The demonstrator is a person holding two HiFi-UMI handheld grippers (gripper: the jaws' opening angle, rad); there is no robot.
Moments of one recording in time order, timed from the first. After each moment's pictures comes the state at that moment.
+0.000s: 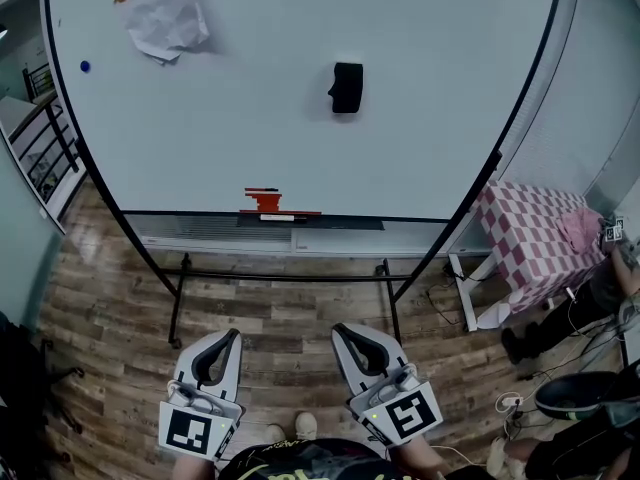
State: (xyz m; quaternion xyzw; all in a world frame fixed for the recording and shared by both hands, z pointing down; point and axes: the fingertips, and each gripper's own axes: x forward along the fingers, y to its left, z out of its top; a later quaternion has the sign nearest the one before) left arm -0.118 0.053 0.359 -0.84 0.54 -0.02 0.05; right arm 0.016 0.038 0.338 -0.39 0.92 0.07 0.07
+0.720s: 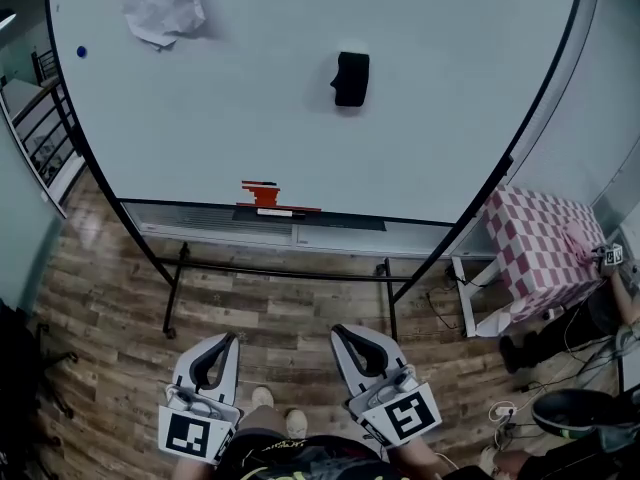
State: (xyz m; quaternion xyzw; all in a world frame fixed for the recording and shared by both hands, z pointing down) left arm -0.104 0.044 0.382 -0.83 0.56 -0.02 0.02; right arm 0.036 0.019 0.374 -0.37 0.93 0.03 0.02
